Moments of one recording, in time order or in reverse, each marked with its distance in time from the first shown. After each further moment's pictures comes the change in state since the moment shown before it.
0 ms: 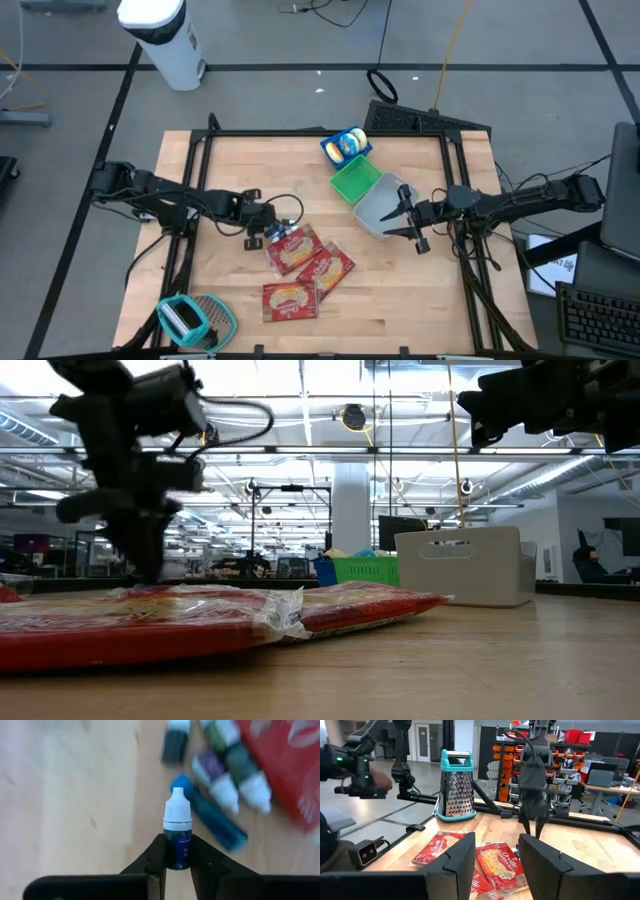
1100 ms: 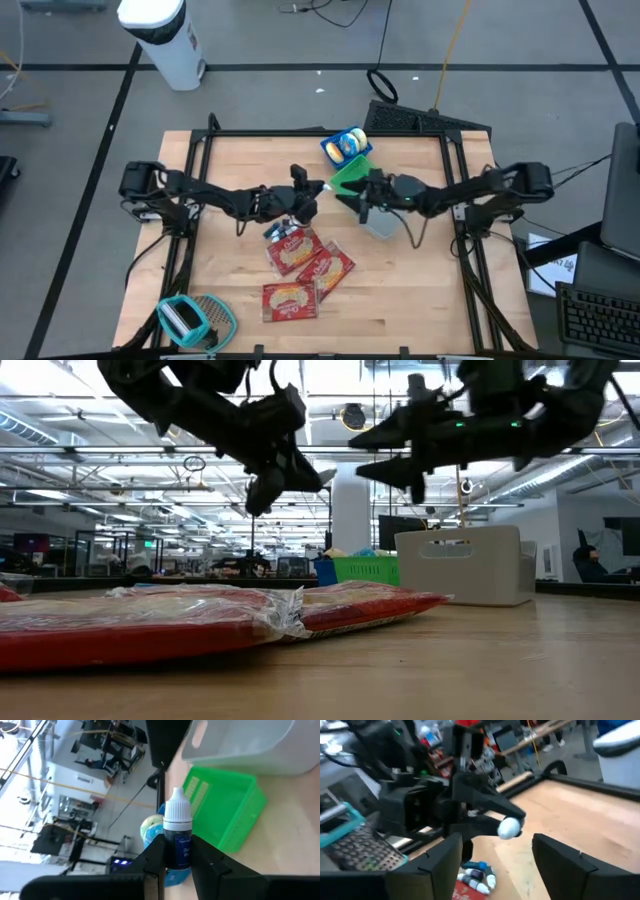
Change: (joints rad) left arm 0.047 0.264 0.153 1.008 -0.381 0.967; right arm -0.158 0.709 0.285 0.345 0.296 0.509
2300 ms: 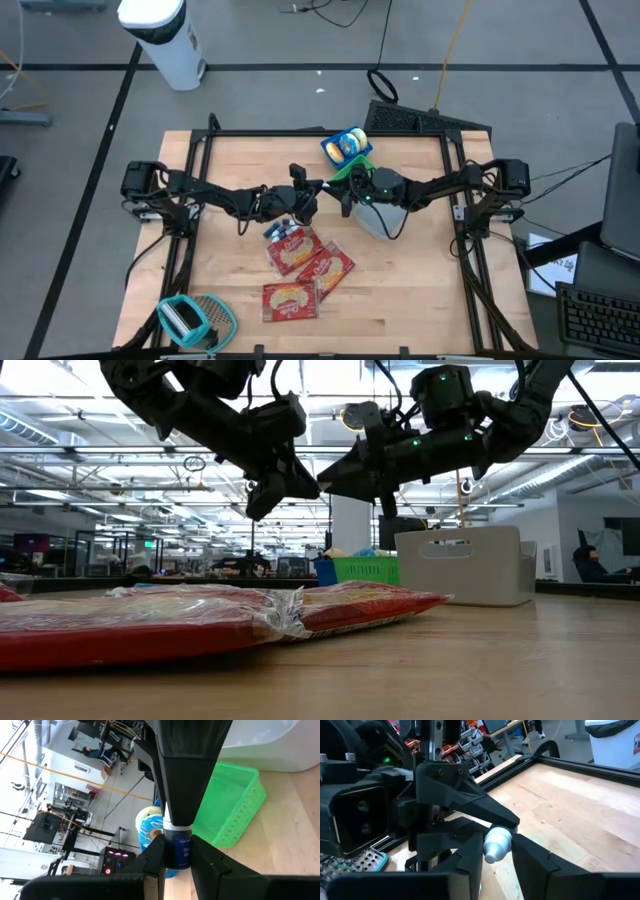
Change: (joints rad) left arm 0.009 0.011 0.000 -0.015 -0.007 -0.077; right arm -0.054 0.174 0.173 -0.093 -0.050 0.017
